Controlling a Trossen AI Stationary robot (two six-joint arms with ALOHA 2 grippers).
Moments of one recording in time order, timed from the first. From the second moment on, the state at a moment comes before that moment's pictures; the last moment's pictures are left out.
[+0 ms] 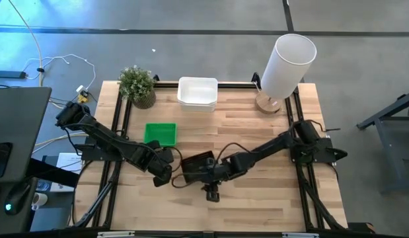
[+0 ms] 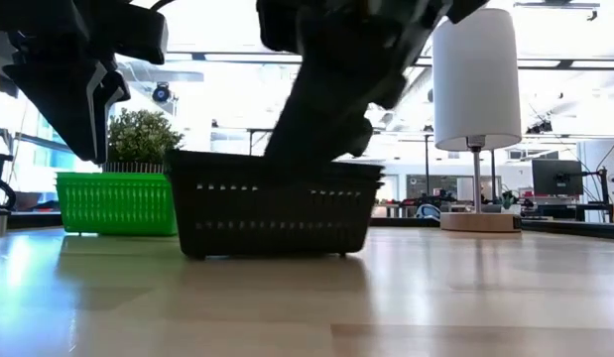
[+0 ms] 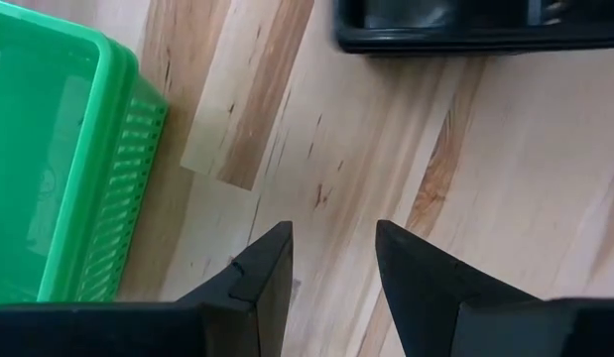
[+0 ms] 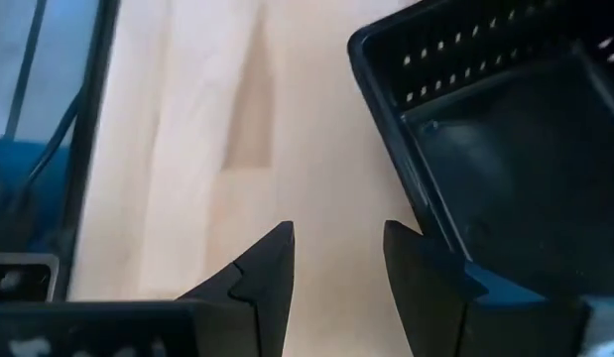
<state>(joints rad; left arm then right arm) -0.35 1.46 0.93 -0.87 -0.25 -0.77 0.34 2.01 1.38 -0.25 -0.04 0.41</state>
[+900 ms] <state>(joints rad) -0.35 1.46 0.93 -0.87 -0.25 -0.72 0.12 2.01 1.38 -0.15 0.05 0.38</state>
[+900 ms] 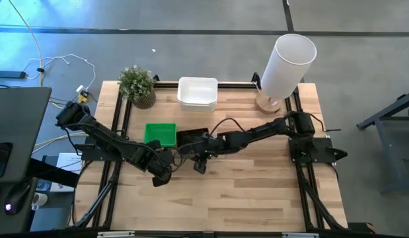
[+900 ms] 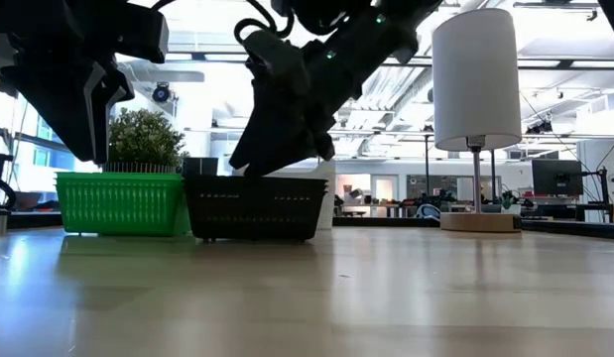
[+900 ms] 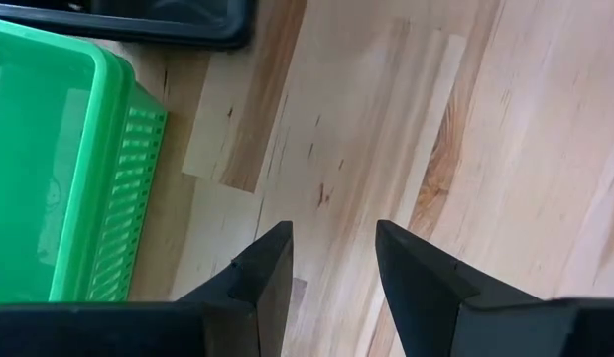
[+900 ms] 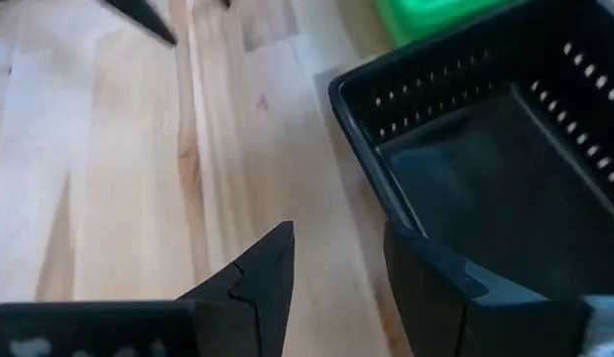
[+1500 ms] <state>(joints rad) -0.35 1.46 0.93 -0.87 -0.25 -0.72 0.02 2.01 1.40 -0.12 0.05 0.22</state>
